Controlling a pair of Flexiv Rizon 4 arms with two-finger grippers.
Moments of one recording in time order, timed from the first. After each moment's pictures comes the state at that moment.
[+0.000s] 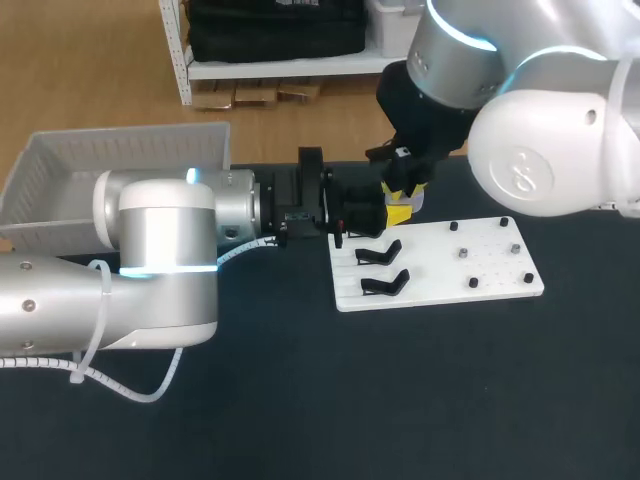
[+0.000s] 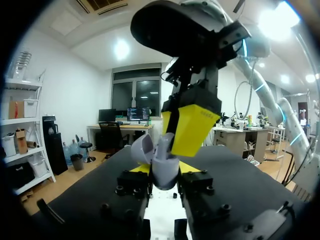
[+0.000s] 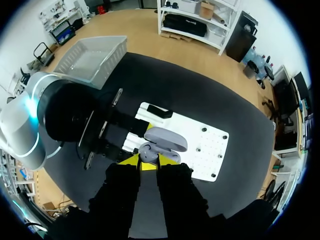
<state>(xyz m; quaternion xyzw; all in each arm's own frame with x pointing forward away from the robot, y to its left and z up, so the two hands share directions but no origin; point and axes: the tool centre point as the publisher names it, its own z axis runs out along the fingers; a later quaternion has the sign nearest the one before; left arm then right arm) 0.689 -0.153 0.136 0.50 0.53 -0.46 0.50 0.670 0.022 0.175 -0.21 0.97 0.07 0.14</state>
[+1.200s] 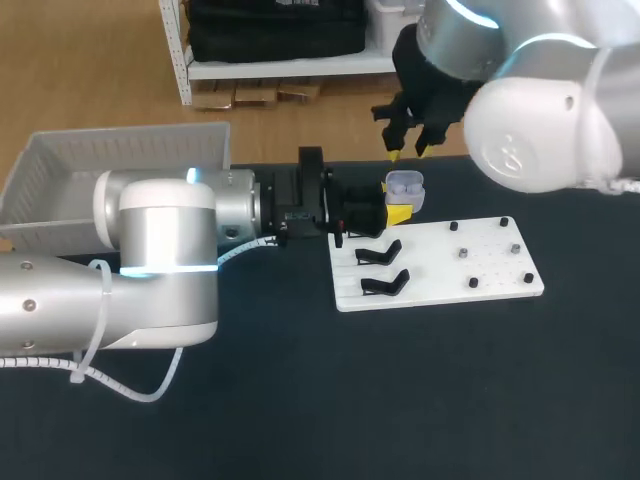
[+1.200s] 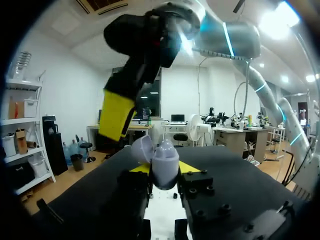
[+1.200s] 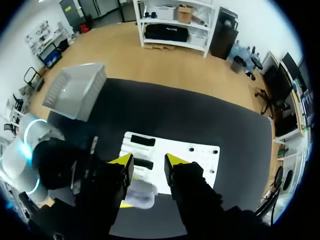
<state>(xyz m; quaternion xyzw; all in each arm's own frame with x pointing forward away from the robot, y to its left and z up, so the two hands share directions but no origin) 0.690 -0.154 0.137 0.50 0.53 -0.46 0.50 0.740 0.009 0.181 -0.13 0.97 0.07 0.18</state>
